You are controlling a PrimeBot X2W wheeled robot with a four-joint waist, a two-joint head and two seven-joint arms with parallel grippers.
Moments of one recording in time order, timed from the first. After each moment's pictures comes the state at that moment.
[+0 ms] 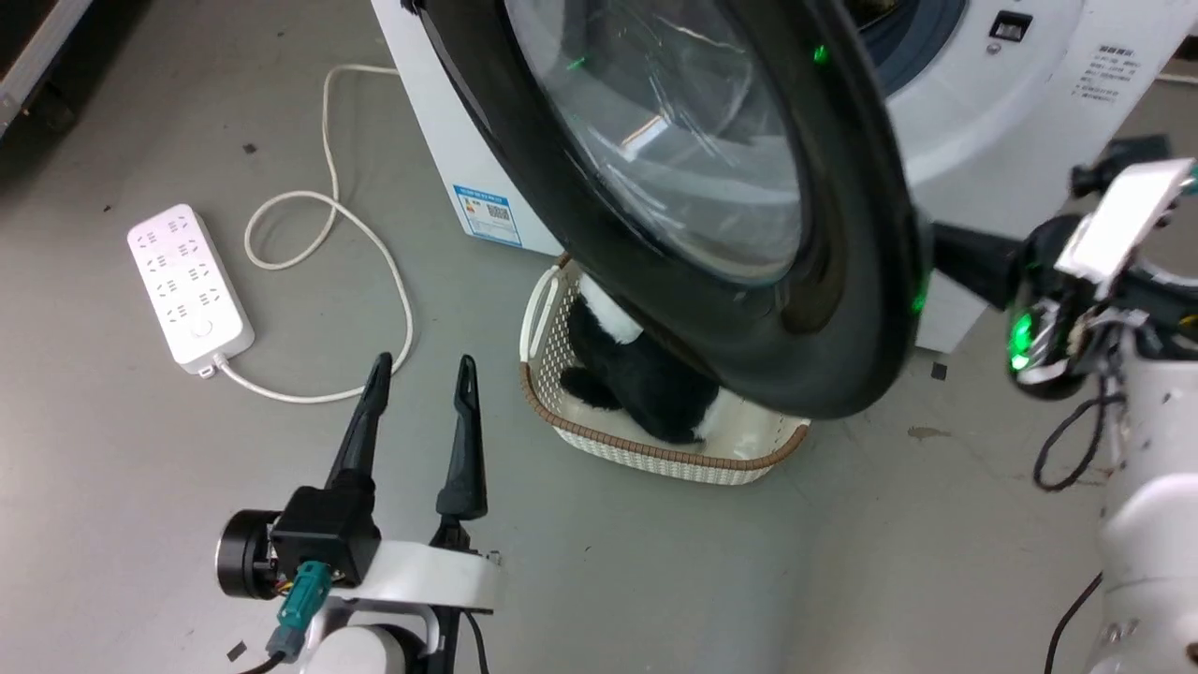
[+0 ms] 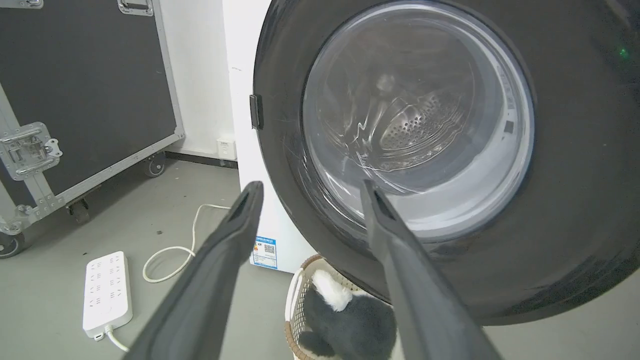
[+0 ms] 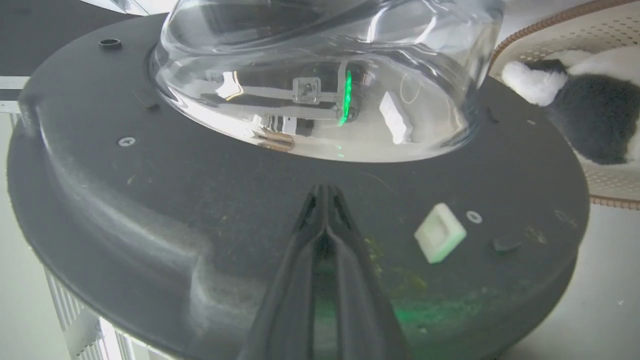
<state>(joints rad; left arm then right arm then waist) -0.14 0.05 -0.18 -0.02 -0.15 0.10 -0.26 -0.91 -0.06 -0.47 0.71 1.02 0.13 1.13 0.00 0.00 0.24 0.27</state>
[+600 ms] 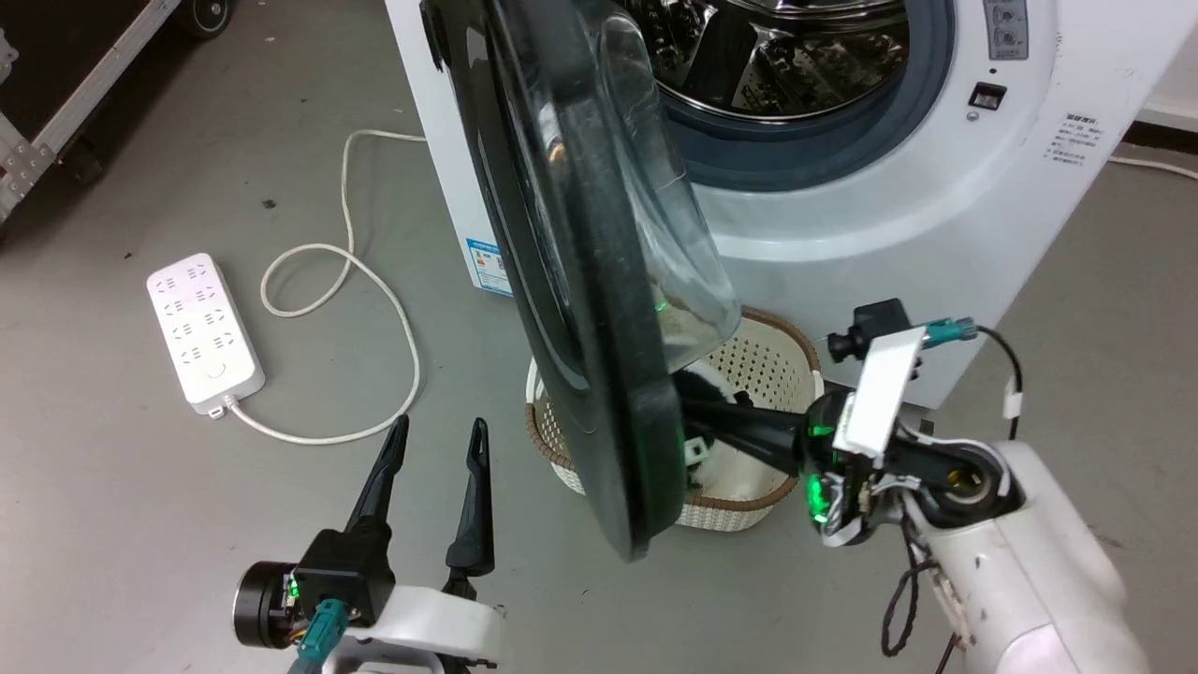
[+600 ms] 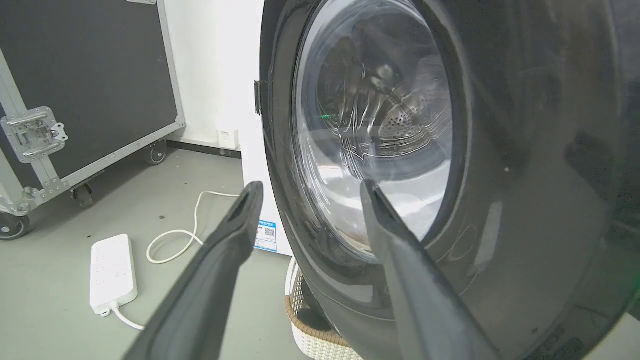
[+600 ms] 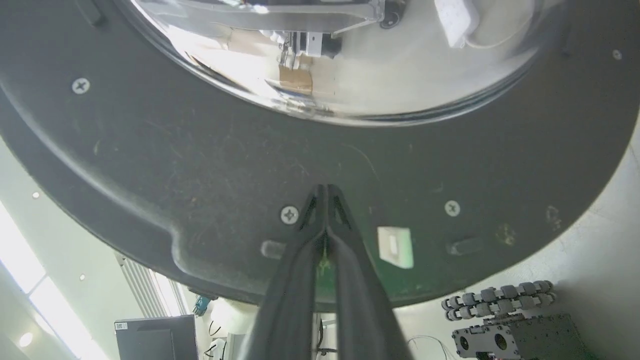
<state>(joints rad) -0.06 0.05 -0.19 0.04 -0.15 0.08 -0.26 -0.61 -0.05 0.20 0.61 1.53 0.13 0.90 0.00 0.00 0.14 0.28</state>
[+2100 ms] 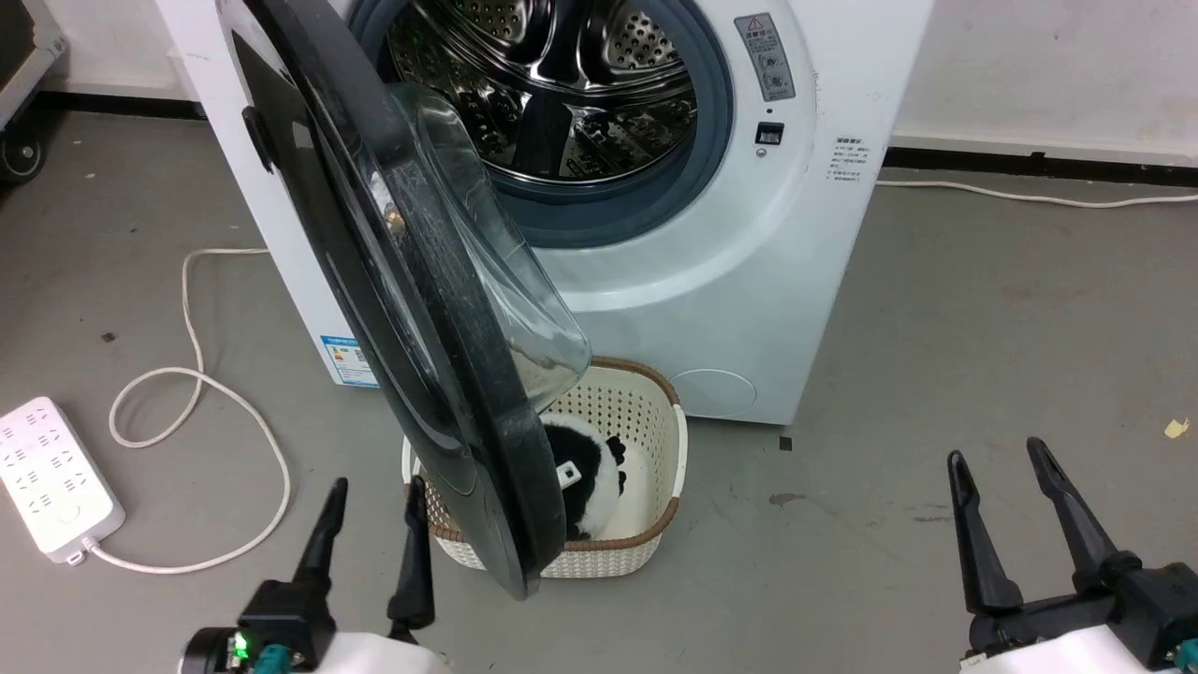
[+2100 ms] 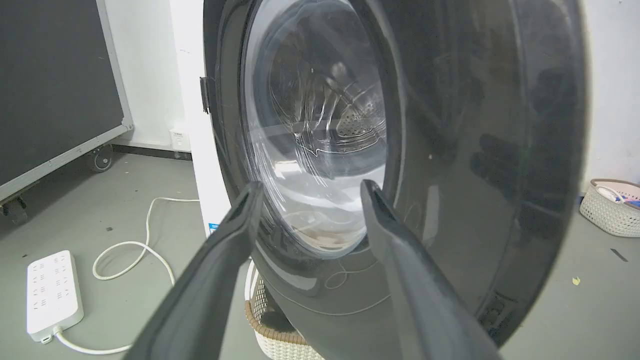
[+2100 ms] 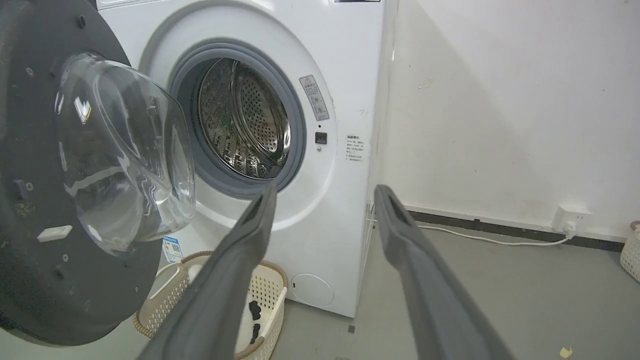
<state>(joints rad) 0.03 0.05 -0.06 0.06 -0.14 0.01 -0.26 0.06 -0.06 -0.06 -0.07 0.06 0.13 -0.26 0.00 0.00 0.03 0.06</state>
